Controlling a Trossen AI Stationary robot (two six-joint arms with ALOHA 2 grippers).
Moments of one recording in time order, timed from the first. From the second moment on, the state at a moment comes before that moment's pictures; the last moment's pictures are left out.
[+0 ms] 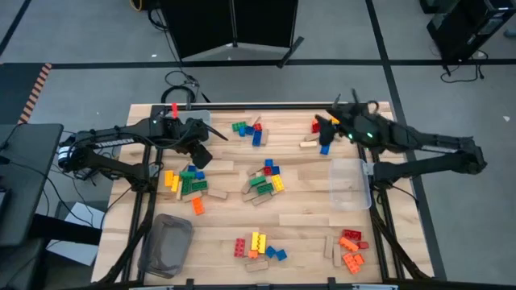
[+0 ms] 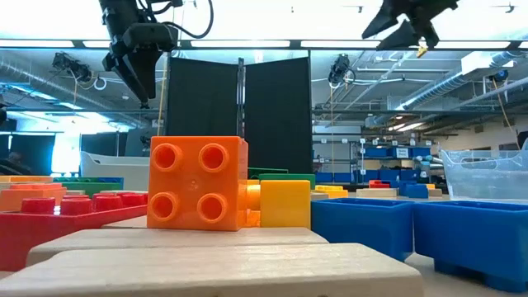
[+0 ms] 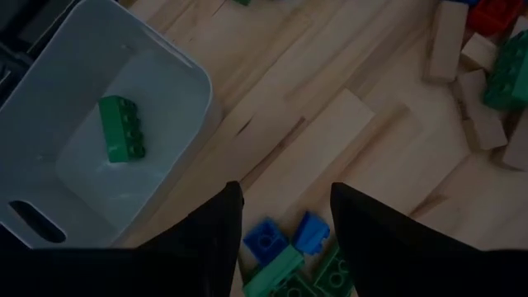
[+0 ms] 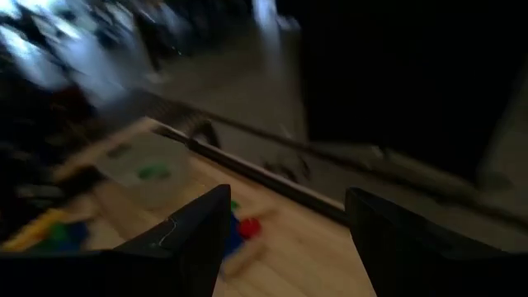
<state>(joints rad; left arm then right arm) 0.23 1.17 1.11 -1.14 -0.25 -0.48 -0.16 0.87 0.91 -0.46 0.64 0.44</state>
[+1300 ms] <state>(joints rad) 0.14 0.86 0.76 -0.80 -0.13 -0.69 -0.83 1.78 1.24 -1.02 0.12 0.50</state>
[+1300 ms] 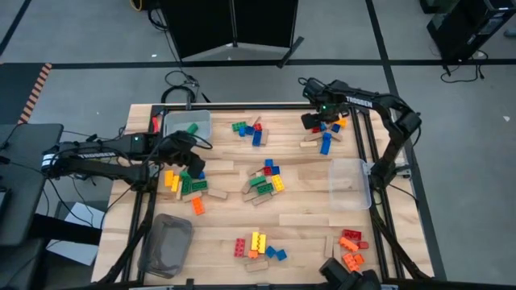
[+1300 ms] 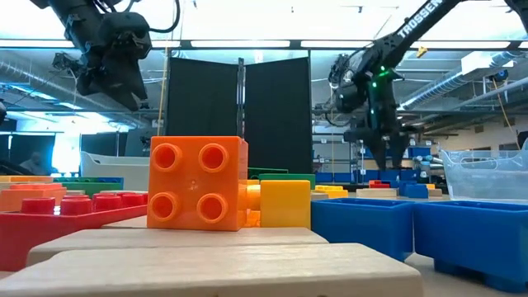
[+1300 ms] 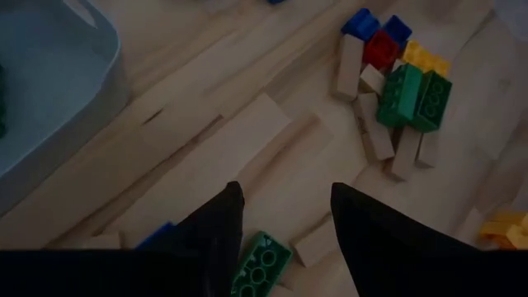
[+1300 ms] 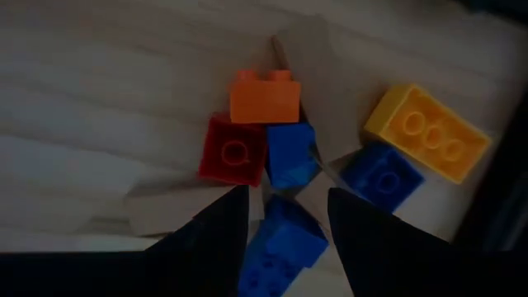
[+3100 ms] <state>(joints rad) 0.14 0.86 0.76 -0.74 -0.15 -0.71 -0.81 1.78 1.12 -0.70 0.02 0.42</state>
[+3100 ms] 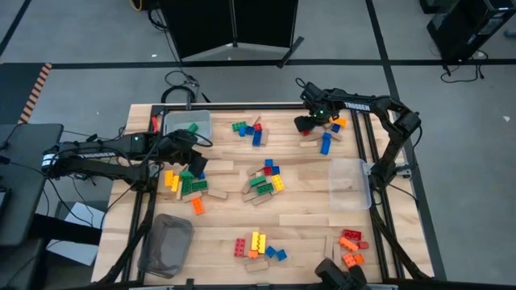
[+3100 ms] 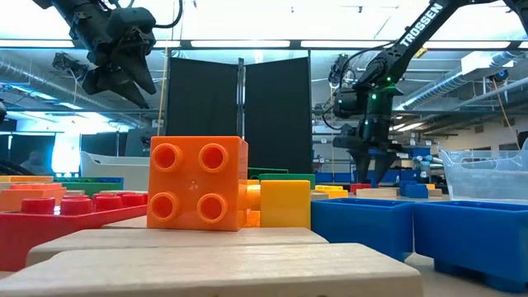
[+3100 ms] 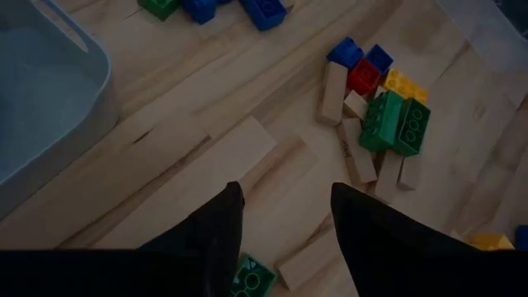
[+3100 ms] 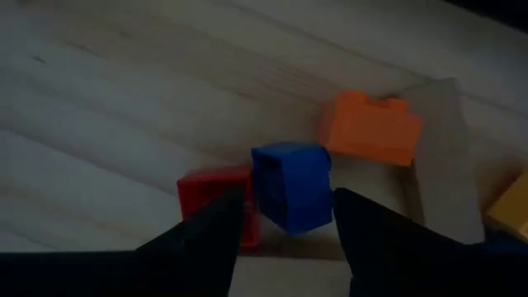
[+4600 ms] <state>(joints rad) 0.14 0.86 0.76 -0.75 -0.15 -0.71 -0.77 1.78 0.99 -0.54 0.07 0.46</state>
